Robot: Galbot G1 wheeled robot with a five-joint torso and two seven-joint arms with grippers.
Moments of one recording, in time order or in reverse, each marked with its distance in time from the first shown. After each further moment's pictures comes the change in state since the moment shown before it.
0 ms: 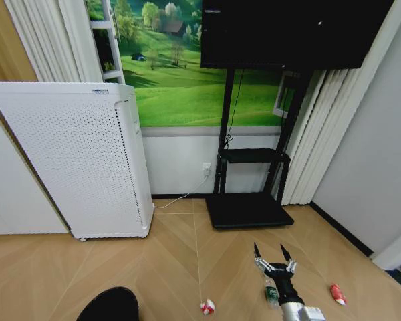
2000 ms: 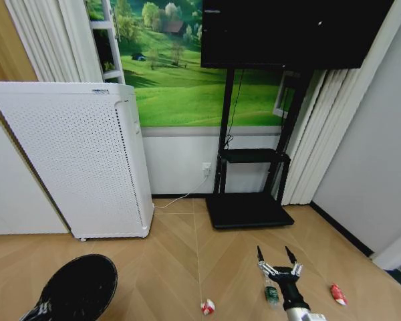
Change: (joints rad) left arm -0.119 -0.028 -0.105 0.121 0.152 -0.482 0.275; right arm -0.038 -0.014 0.016 0.004 -0.080 0.045 0.014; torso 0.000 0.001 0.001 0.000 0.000
